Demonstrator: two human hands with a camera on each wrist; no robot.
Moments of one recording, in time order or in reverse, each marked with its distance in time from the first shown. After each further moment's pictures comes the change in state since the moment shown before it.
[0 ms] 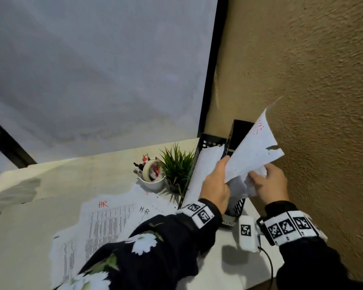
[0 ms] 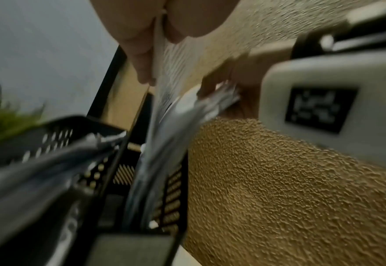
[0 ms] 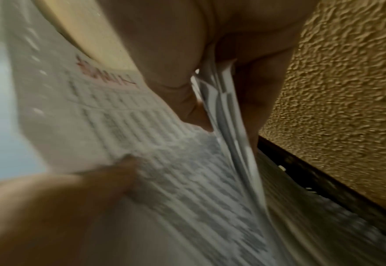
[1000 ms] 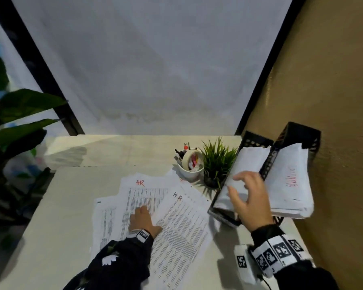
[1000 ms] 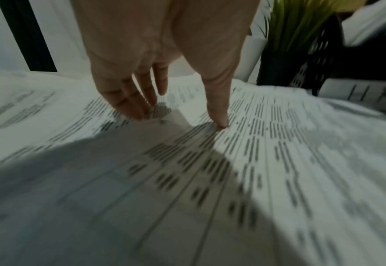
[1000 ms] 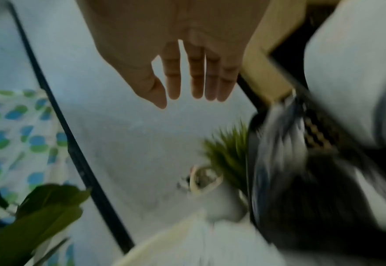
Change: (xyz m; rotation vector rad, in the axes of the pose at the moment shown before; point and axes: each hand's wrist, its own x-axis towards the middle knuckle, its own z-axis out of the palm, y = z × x) left_hand -0.124 -0.257 -0.129 0.542 -0.060 -0.945; right_hand -0.075 -0.031 0.107 -0.053 -0.277 -0.506
